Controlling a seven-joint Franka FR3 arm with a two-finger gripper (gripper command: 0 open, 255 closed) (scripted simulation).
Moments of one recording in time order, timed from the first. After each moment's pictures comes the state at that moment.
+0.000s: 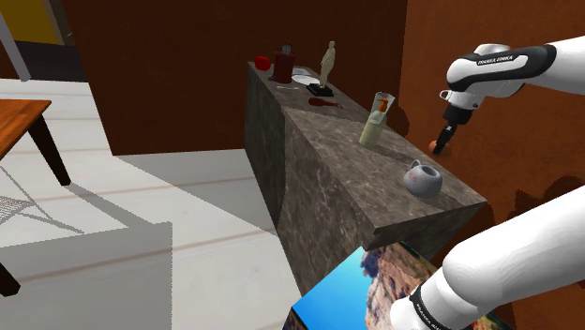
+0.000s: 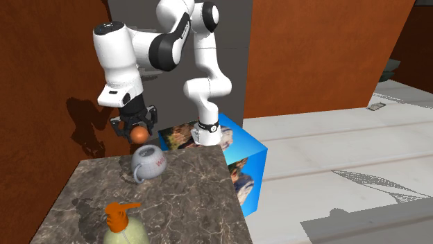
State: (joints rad) arm -0.27 -0.25 -0.64 -2.15 -0.21 1.86 -0.94
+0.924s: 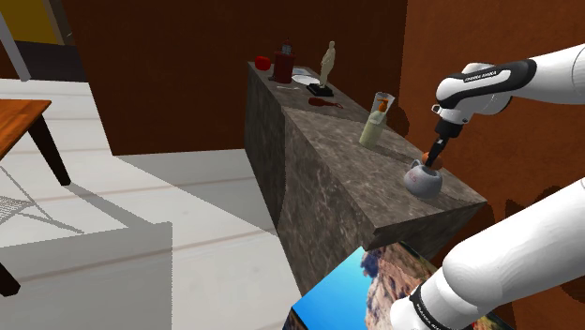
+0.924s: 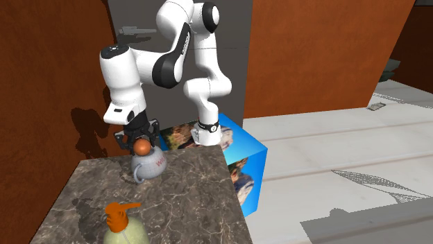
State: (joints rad) arm -0.27 -0.20 -0.67 -2.24 -0.20 2.00 -0.96
